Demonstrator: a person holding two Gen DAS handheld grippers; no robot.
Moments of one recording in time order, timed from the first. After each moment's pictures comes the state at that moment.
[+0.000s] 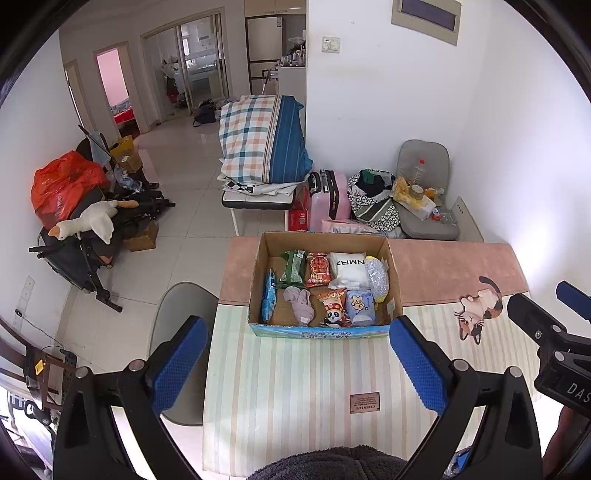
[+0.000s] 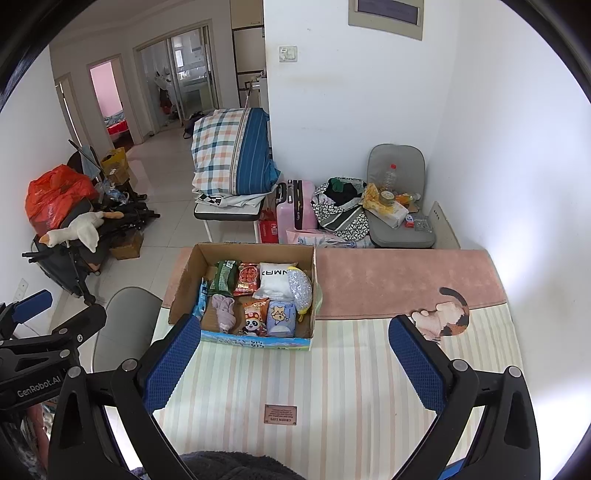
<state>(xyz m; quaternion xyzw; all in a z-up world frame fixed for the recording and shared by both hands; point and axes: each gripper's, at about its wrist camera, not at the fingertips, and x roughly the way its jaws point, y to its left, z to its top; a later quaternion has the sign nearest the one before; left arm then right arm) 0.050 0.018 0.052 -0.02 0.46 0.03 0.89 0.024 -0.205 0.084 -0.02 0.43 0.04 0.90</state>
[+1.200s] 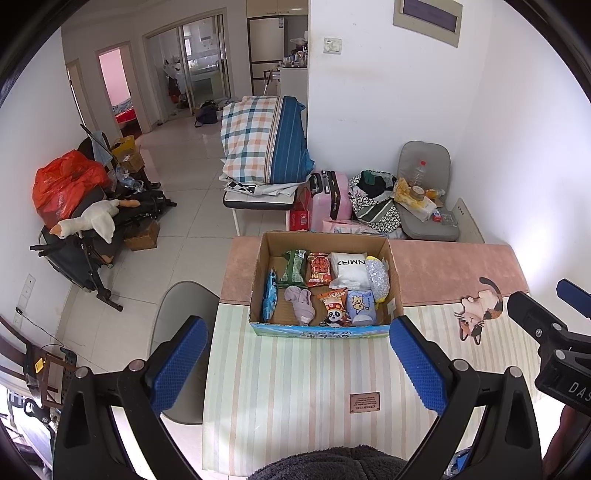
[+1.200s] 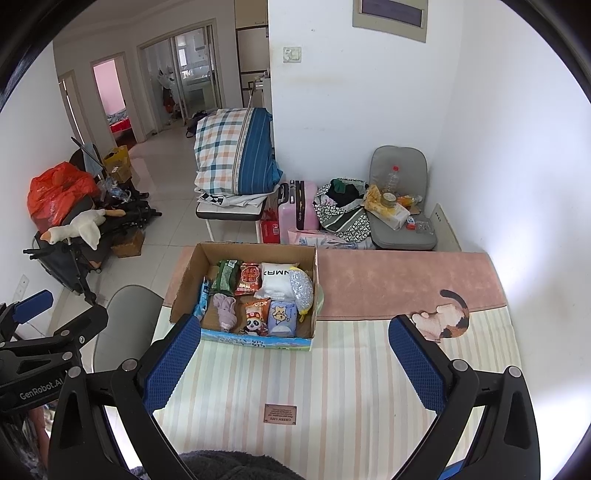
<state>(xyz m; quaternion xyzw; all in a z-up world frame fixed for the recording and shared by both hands) 0.051 0.017 0.053 -0.02 0.46 0.03 0.89 0.028 -0.196 0.089 -0.02 0.43 0.04 0.90</state>
